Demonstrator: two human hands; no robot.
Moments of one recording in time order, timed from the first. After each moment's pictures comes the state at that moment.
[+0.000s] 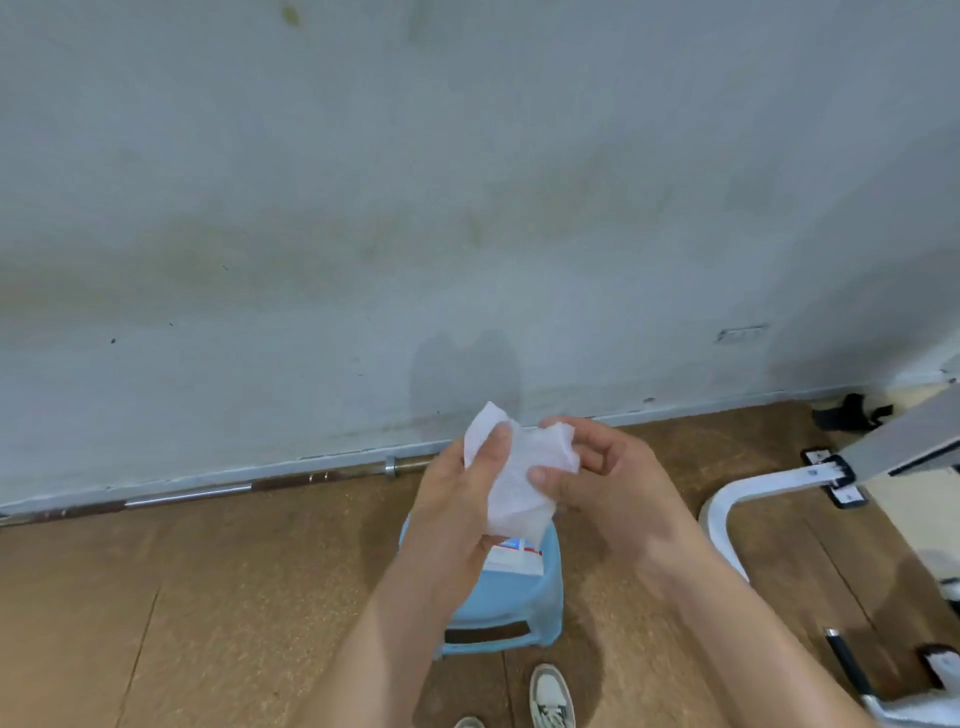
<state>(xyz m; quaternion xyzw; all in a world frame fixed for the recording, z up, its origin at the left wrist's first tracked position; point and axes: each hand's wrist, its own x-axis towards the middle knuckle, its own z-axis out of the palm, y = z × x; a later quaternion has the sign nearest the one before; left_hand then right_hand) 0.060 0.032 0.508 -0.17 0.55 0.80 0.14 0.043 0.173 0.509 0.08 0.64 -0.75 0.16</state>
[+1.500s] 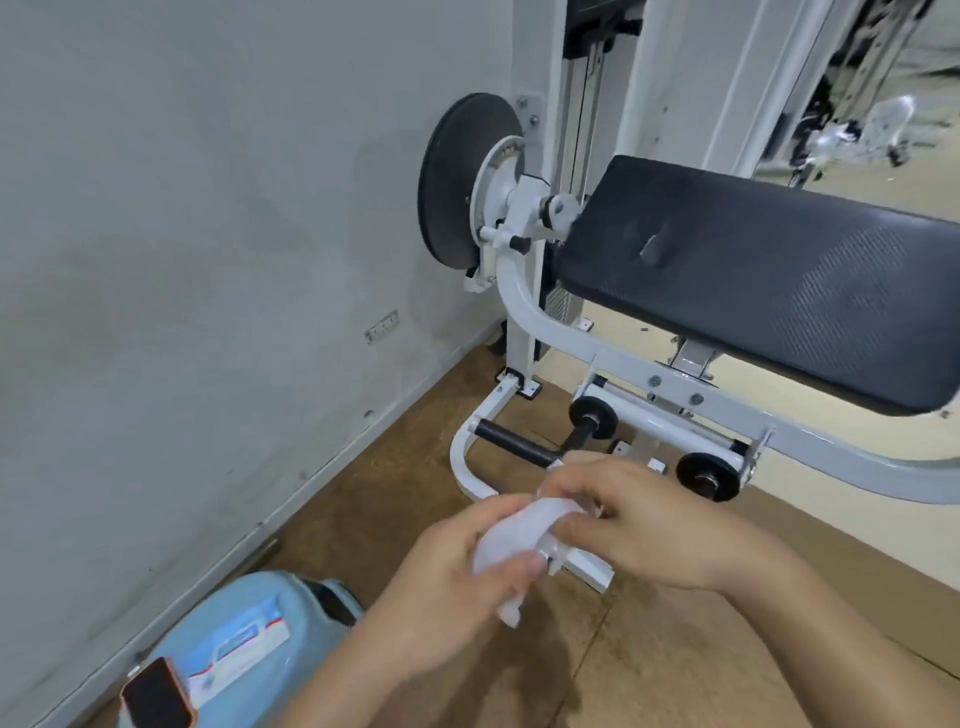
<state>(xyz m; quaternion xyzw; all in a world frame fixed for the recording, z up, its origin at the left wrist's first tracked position) 0.250 0.350 0.531 0.39 0.72 0.46 0.35 0.346 0.523 0.570 0.08 0.92 -0.37 0.07</state>
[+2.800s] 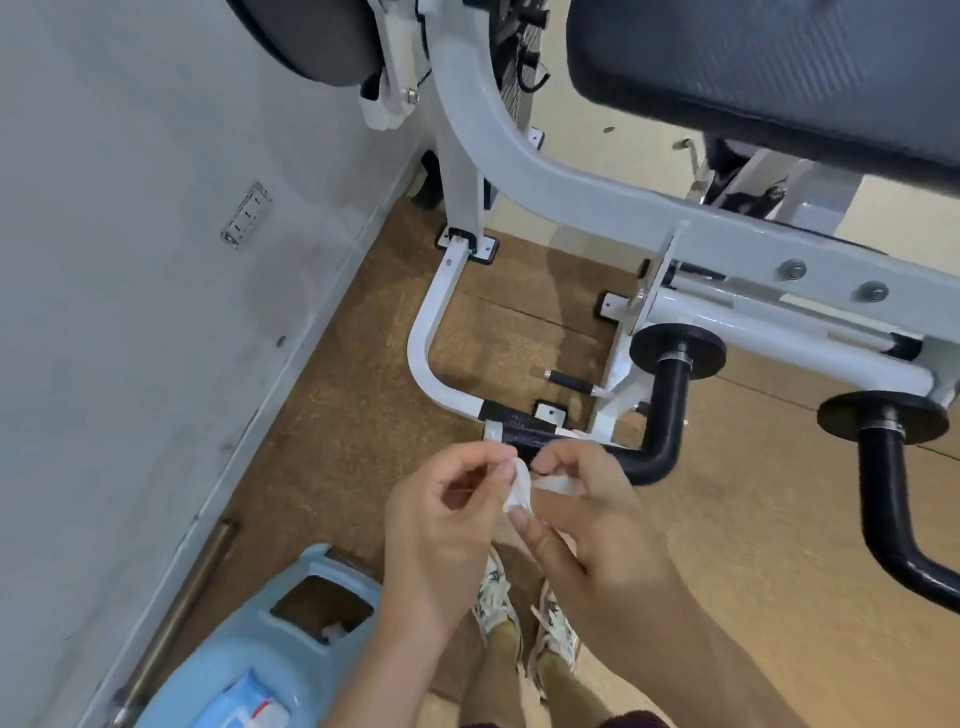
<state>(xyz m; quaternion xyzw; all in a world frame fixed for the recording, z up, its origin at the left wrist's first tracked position) 0.037 0.483 0.338 0.22 0.76 0.51 0.34 0.158 0.551 0.338 0.34 0.85 -0.38 -0.11</state>
